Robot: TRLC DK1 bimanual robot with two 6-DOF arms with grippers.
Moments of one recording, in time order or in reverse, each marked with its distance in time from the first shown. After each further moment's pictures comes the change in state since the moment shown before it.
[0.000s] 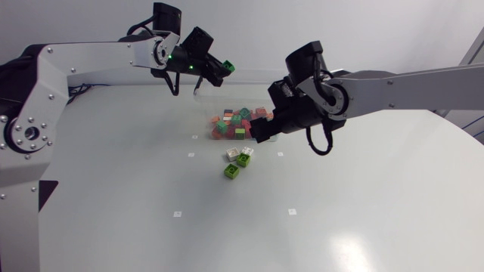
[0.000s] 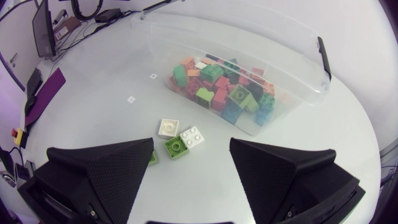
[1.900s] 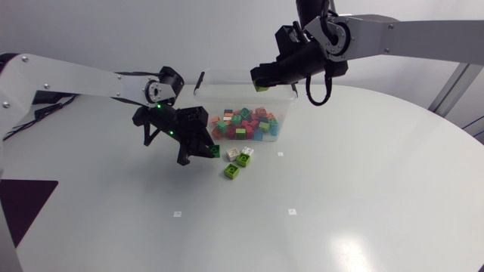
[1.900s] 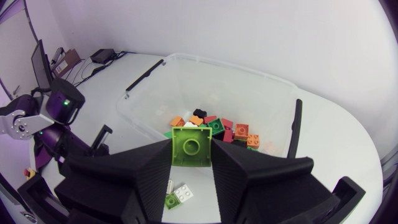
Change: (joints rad) left arm -0.012 -0.206 -0.507 -0.441 0.071 0.738; right arm -0.095 0.144 0.428 -0.134 -0.085 0.066
